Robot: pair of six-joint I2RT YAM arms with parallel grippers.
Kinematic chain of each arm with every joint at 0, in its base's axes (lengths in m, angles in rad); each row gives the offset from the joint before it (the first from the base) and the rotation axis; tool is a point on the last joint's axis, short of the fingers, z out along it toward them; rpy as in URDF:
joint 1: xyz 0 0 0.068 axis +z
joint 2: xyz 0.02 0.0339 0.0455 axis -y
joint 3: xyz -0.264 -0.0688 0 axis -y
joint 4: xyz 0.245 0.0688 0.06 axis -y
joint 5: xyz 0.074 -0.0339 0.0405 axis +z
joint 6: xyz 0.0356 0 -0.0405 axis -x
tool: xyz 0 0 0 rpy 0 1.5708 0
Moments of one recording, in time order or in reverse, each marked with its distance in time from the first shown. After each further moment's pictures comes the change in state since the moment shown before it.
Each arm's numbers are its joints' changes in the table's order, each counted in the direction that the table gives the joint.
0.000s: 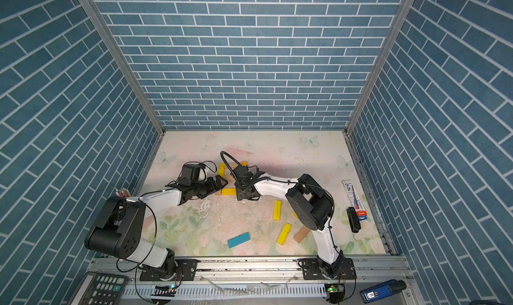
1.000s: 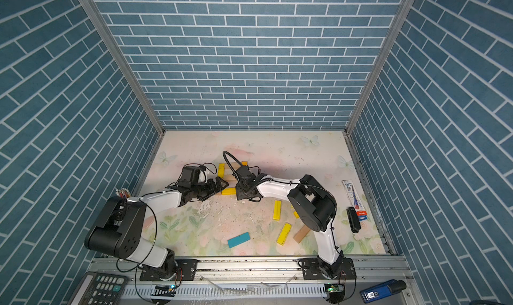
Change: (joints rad) left arm 0.000 0.000 -0.029 0.023 -0.043 0.034; right arm -0.003 0.033 -0.074 0.112 0.019 0.000
